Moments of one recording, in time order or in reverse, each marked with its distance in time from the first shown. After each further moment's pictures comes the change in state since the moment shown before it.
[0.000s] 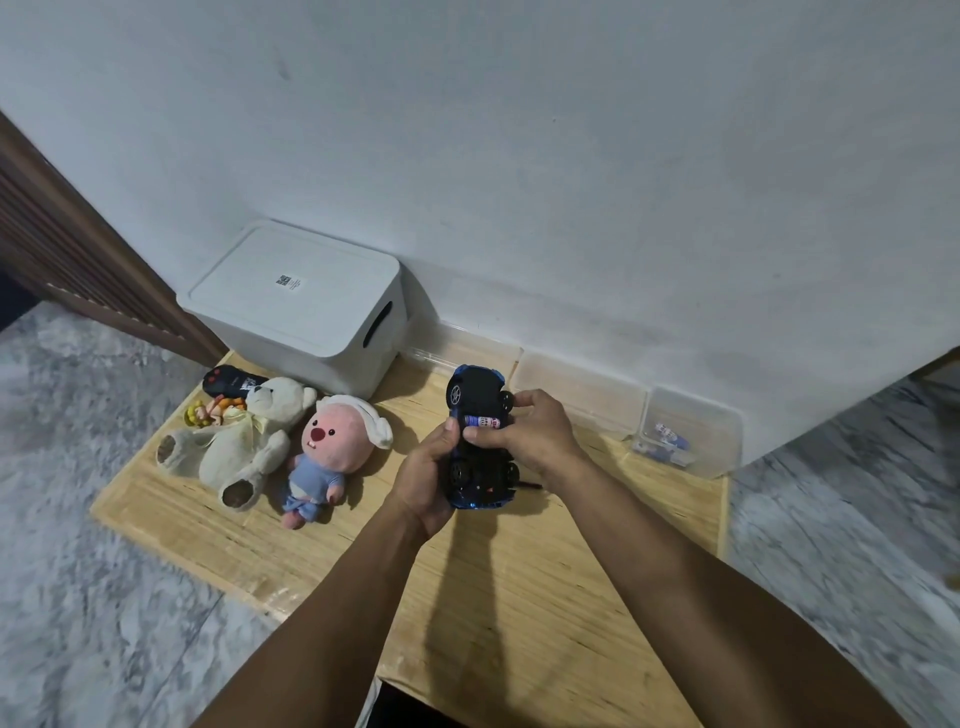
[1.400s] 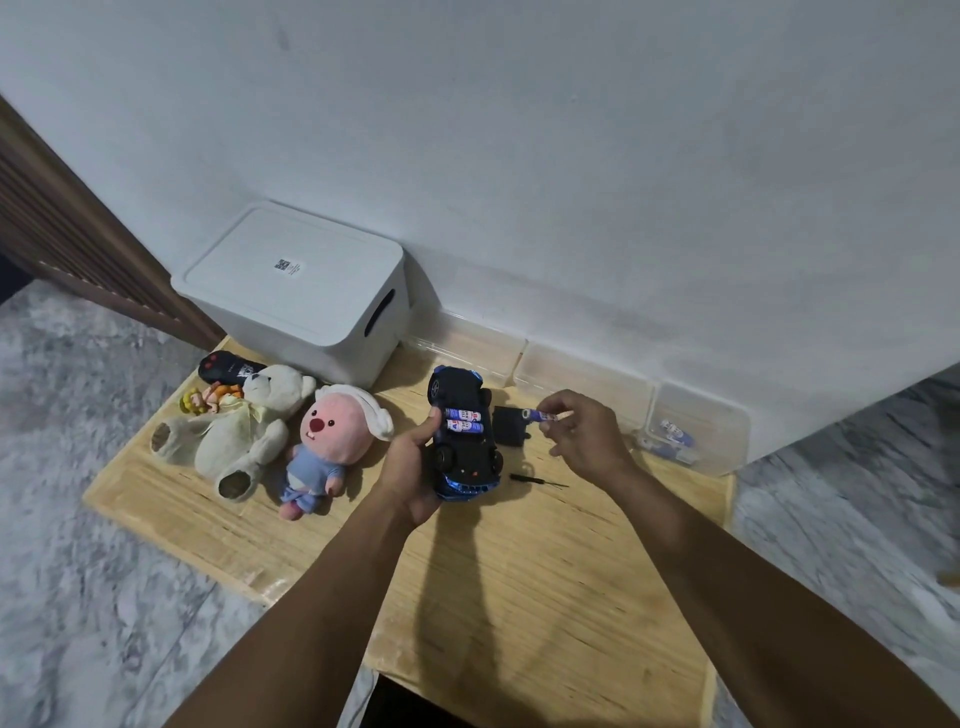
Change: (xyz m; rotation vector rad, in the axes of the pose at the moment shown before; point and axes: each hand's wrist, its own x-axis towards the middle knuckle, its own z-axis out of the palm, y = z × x) left_hand 0.011 0.007 -0.017 -0.137 0.074 -0.147; right_hand 0.033 0.047 -0.044 -0.257 0.060 -0.341
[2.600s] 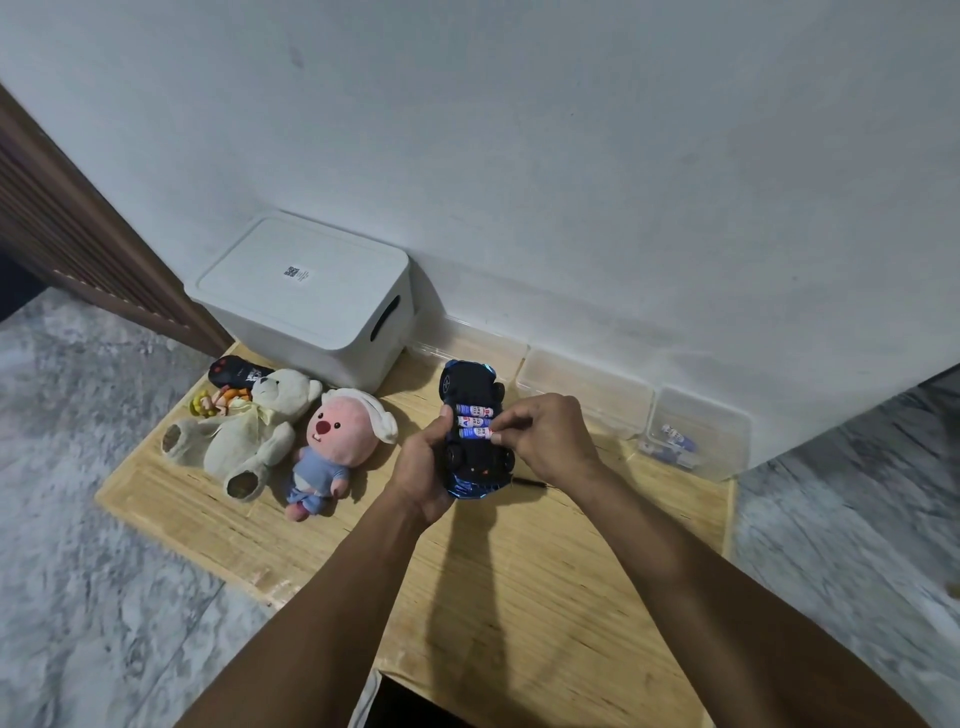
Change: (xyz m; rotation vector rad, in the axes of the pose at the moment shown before) left_hand -0.013 0.000 0.020 0.018 -0.048 0.061; right_hand -0.022 -0.062 0.021 -0.103 -0.028 -0.119
